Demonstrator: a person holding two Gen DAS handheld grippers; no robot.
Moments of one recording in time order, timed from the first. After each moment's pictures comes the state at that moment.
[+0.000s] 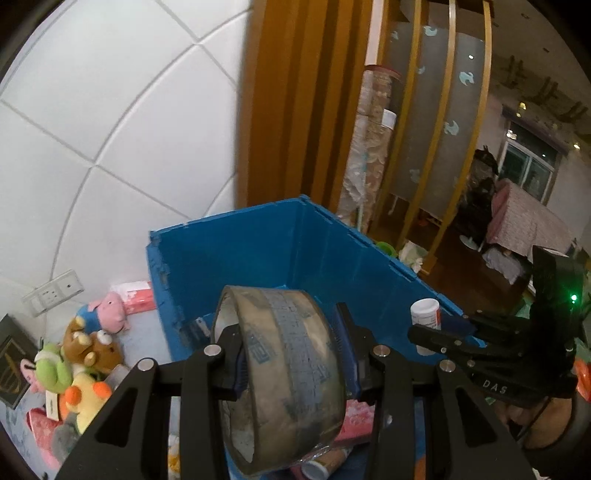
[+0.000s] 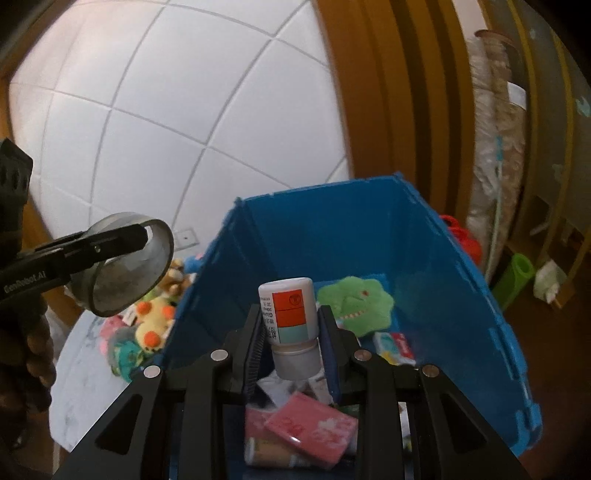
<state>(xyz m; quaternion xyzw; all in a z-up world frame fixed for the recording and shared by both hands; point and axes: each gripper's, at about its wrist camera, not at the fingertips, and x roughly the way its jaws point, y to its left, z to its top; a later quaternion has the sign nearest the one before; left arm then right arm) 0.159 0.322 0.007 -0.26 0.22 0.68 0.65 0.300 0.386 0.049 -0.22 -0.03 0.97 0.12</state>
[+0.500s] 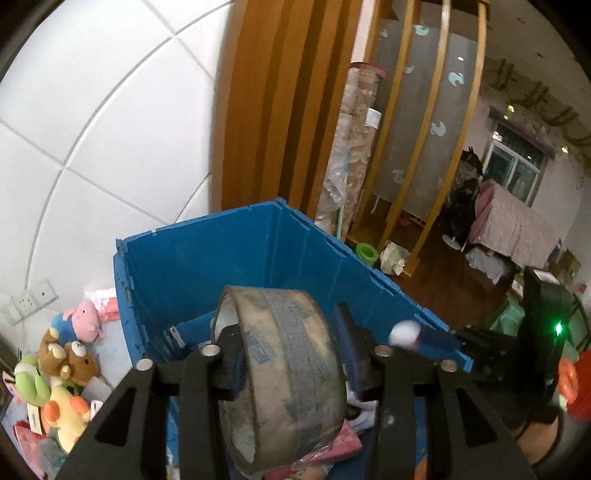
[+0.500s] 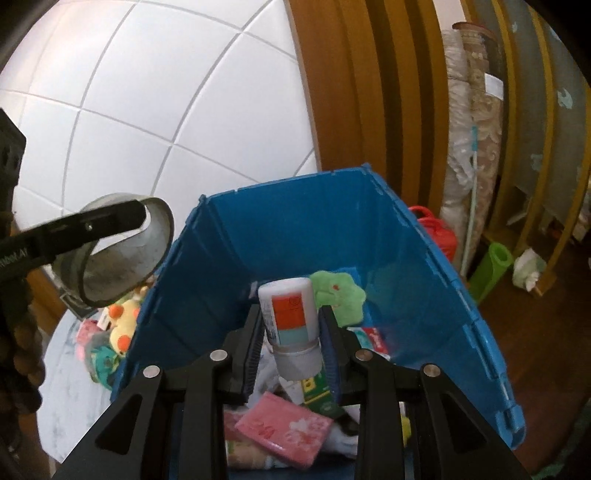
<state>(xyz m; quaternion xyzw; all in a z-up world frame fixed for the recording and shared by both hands) 0.174 0.363 0.006 -0.27 0.22 0.67 0.66 0.293 0.407 0.052 -0.23 -0.04 0.96 0.17</state>
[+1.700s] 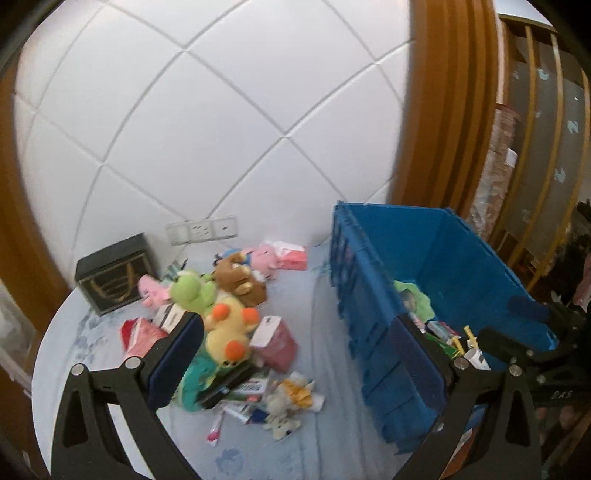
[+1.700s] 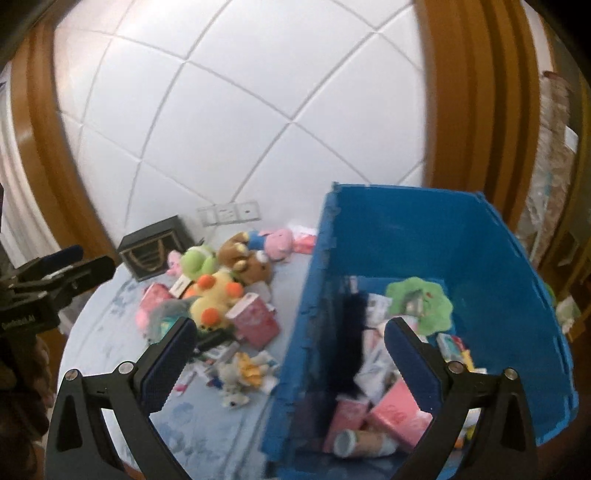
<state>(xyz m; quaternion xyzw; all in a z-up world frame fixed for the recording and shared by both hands) 0.044 0.109 0.019 -0.26 0.19 0.84 0.45 0.263 0.210 0.014 -0.25 -0.12 0.96 0.05</state>
